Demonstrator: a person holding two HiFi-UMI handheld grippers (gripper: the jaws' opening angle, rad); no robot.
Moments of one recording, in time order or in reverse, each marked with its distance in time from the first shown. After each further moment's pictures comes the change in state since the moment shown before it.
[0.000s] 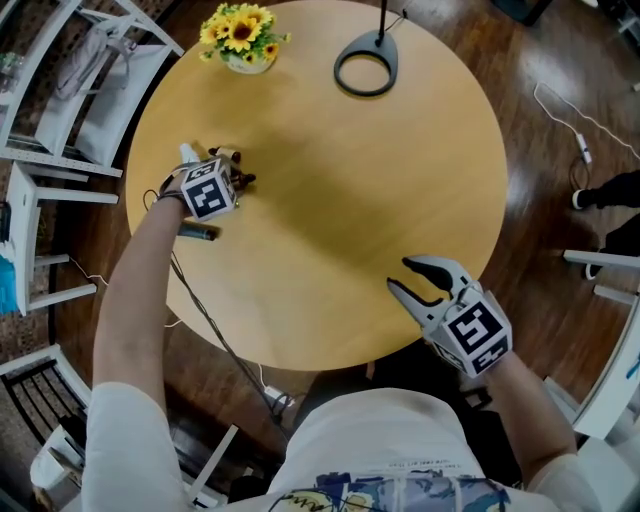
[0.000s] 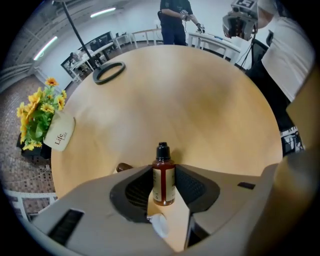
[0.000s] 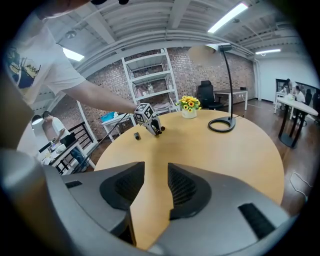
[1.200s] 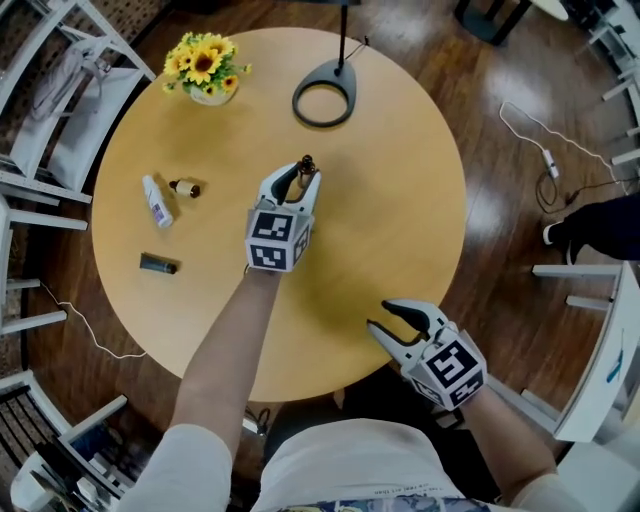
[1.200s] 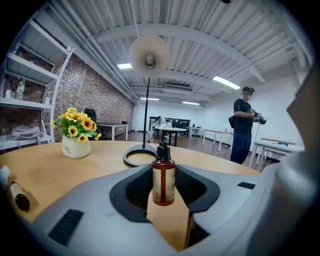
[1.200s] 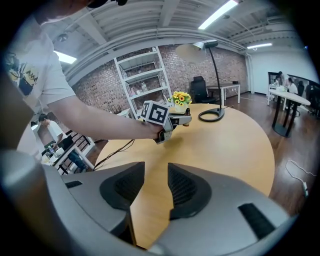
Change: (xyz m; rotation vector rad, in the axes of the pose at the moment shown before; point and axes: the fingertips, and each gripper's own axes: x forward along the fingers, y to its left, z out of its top) left arm -0.061 0.041 0.261 -0.813 -1.090 0.435; right arm -0.032 -0.017 -0.041 0.070 0.028 -0.038
